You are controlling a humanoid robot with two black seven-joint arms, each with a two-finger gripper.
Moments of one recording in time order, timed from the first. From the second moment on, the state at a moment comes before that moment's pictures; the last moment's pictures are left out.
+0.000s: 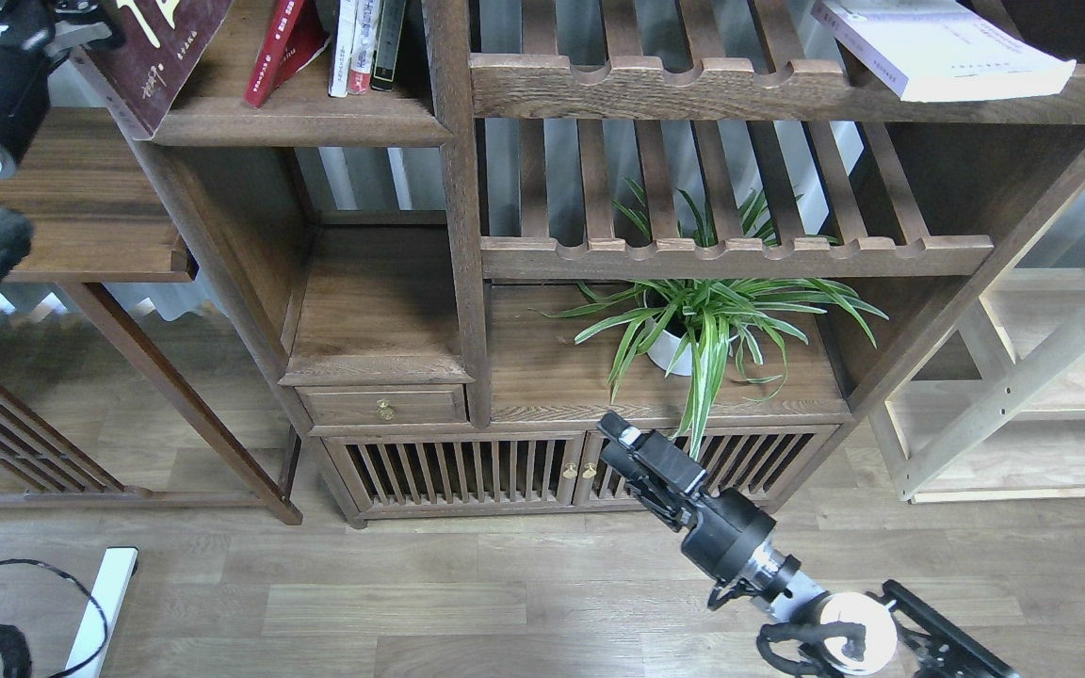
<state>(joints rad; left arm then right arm) -0.51 0.18 -1.62 -1.73 1.08 0.09 0.48 -0.01 -0.20 0.96 1.17 0.19 0.58 -0.20</state>
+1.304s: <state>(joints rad) -0.93 0.15 -1.21 -1.28 1.08 0.49 0.34 -0.04 -0.27 0.97 1.17 0.20 0.58 -0.19</state>
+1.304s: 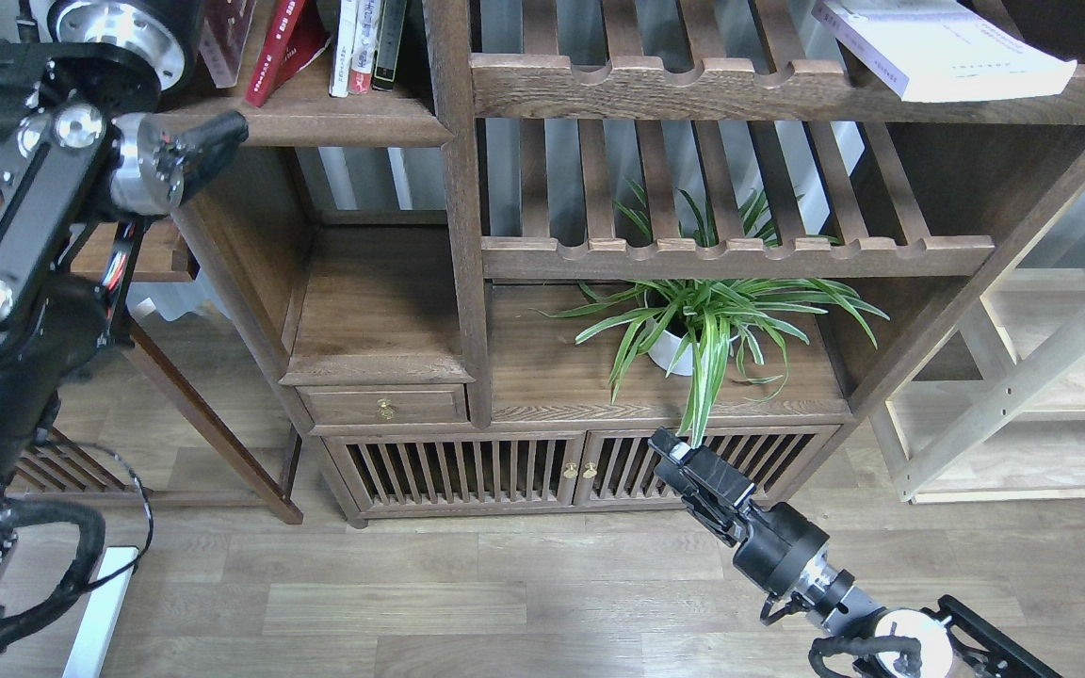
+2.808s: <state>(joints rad) -1.15 0.21 -0.88 -0.81 0.79 0.31 0.16 -0.02 -0.26 1.00 1.18 0.20 0.58 -0.19</state>
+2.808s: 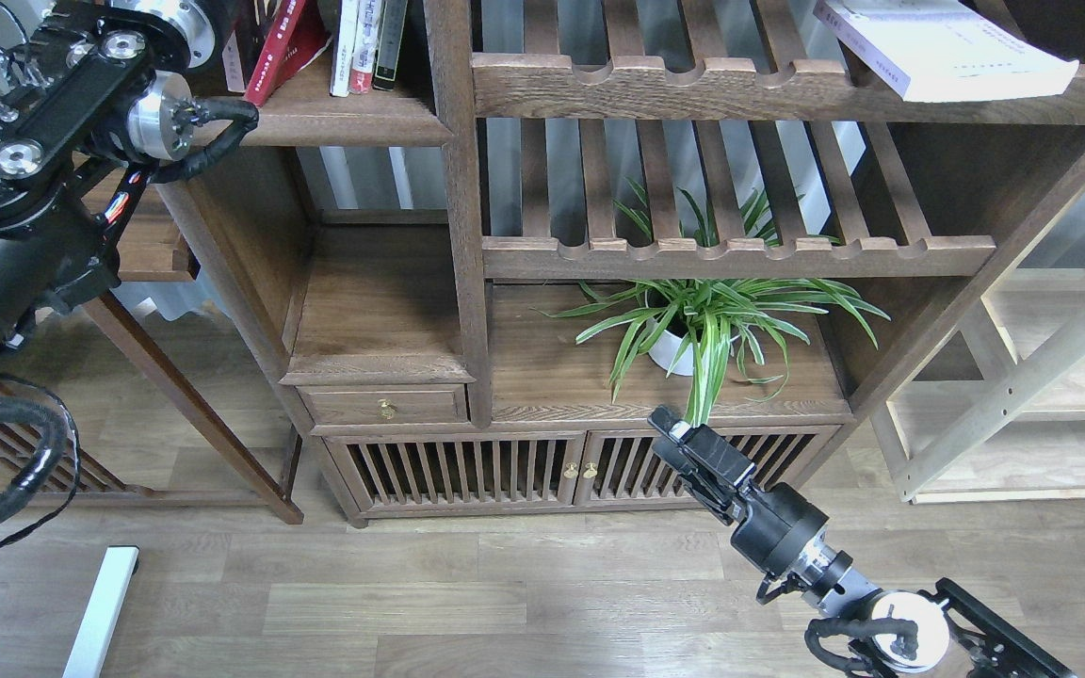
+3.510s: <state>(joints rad) -1.24 0.16 -0.87 -0.80 0.79 0.34 0.17 -0.02 -0.27 0.99 1.18 0.20 0.58 -0.19</state>
